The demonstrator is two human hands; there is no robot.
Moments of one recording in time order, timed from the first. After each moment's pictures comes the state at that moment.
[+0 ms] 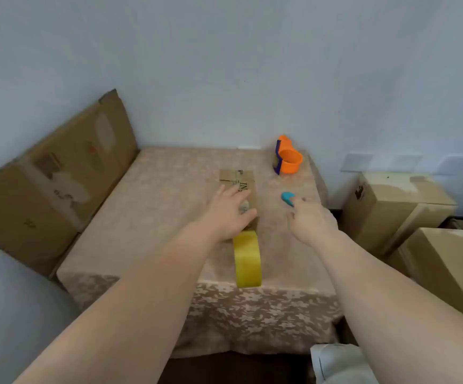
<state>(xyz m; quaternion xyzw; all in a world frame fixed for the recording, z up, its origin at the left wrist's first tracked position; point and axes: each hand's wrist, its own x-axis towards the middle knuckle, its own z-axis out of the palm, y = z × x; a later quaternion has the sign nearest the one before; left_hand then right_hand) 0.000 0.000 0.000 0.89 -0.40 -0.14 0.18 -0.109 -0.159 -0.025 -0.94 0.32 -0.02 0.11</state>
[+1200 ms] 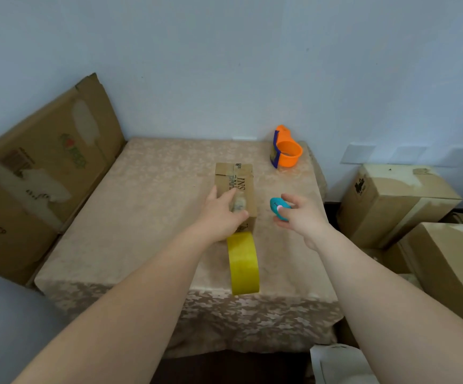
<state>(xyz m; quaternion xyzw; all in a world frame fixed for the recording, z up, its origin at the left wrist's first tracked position) 0.001 -0.006 -0.003 0.88 -0.25 -0.25 0.32 -0.087 -0.163 -0.041 -0.67 0.39 -0.10 0.63</state>
